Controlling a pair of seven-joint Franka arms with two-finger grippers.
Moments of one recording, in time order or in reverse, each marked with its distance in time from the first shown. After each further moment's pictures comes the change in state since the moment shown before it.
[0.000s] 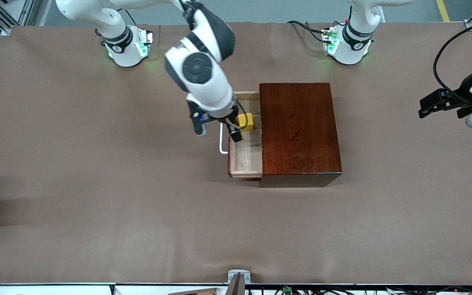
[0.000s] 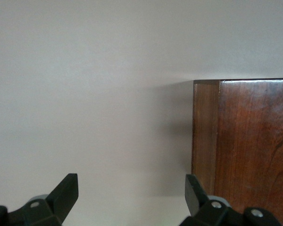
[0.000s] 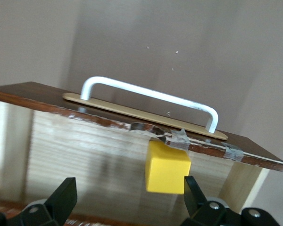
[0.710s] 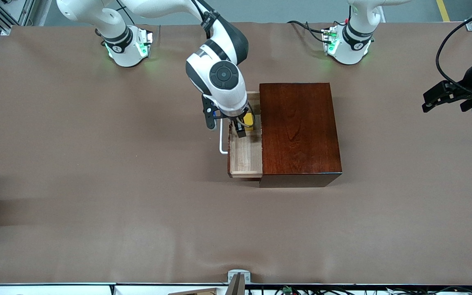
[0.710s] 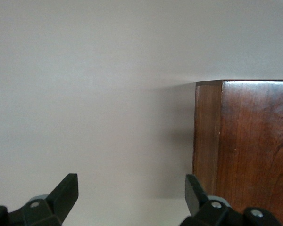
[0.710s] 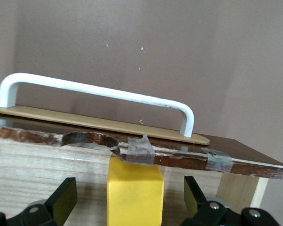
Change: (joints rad) left arm 0.092 -0.047 -0.080 -0.048 0.000 0.026 -0.009; right arm 0.050 0.054 -0.001 -0.030 -0.013 -0.011 0.114
